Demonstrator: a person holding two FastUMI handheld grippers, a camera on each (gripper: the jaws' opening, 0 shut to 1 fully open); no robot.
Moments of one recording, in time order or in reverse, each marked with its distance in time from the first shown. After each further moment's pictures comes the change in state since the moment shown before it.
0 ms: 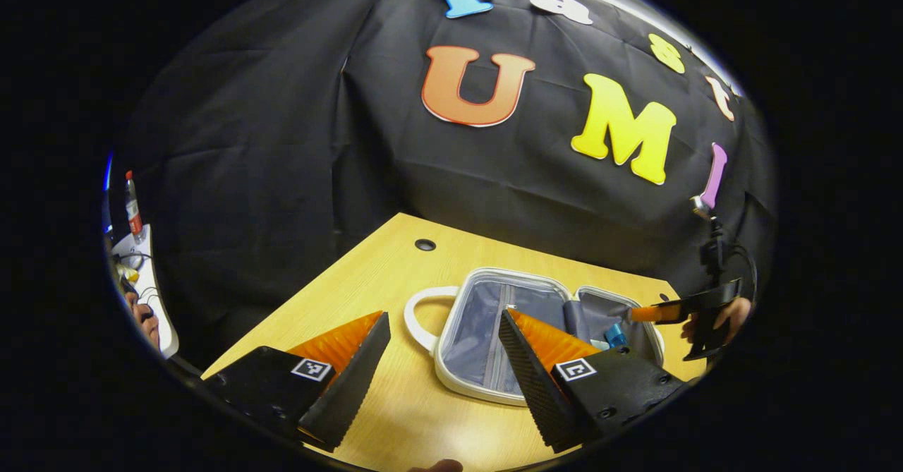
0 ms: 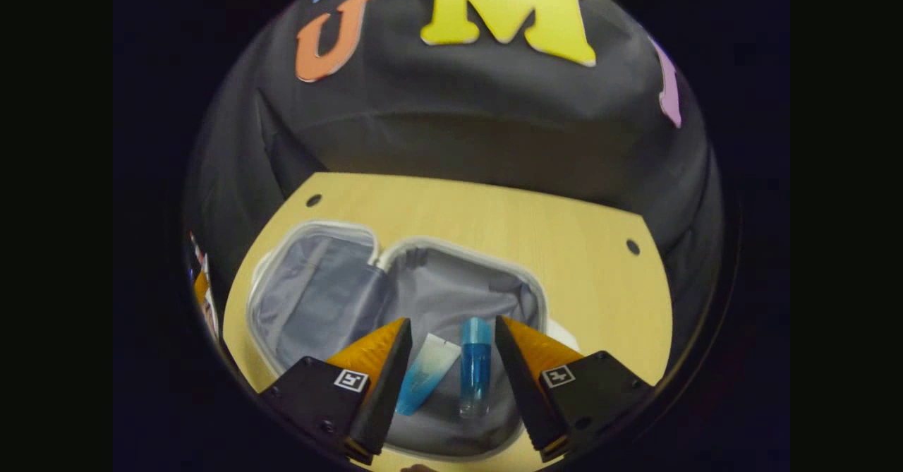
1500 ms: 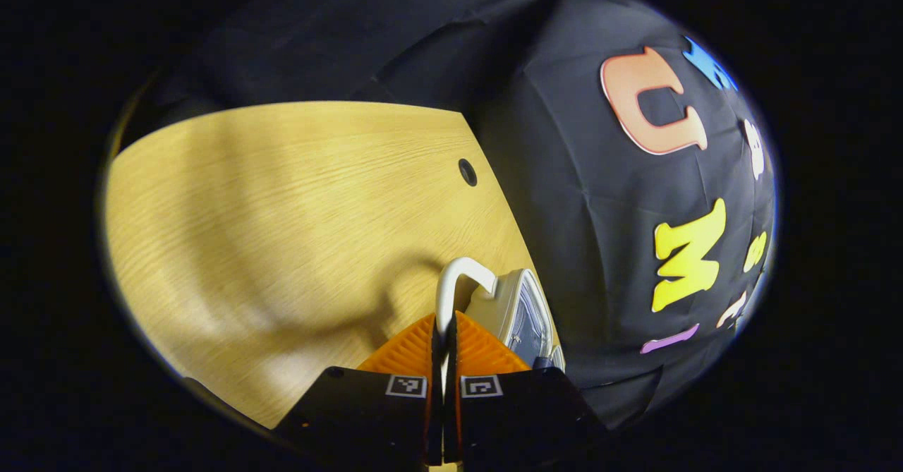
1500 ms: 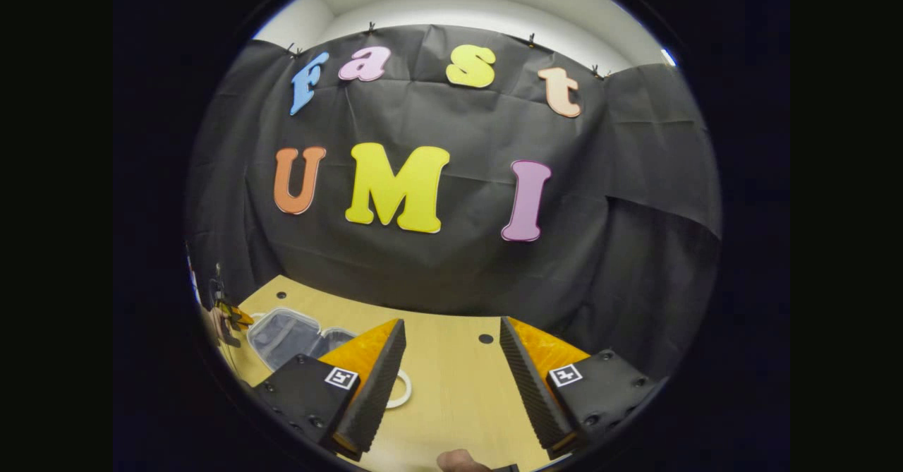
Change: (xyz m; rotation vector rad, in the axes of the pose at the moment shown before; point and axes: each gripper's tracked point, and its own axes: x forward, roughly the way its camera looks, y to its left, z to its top) left arm 0.117 0.027 -0.044 -0.727 0.296 -0.133; right arm -0.332 -0.182 0.043 0.064 -0.519 -0.328
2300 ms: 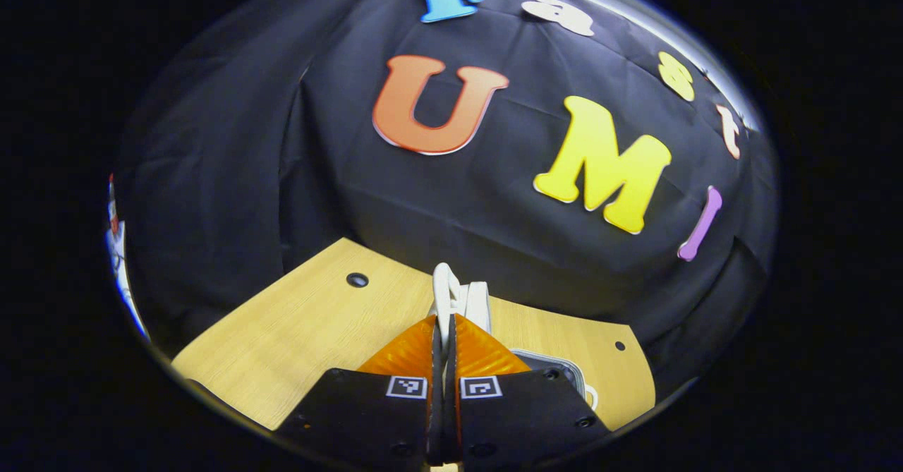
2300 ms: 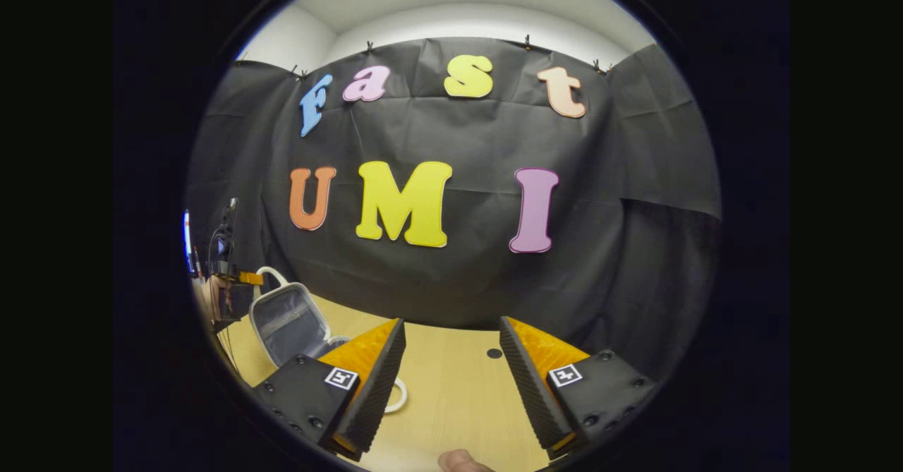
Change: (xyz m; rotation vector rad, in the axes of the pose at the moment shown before) left arm -0.078 -0.246 -0.045 0.758 -0.327 0.019; right arm 0.016 -0.052 0.007 0.027 -0.062 0.150
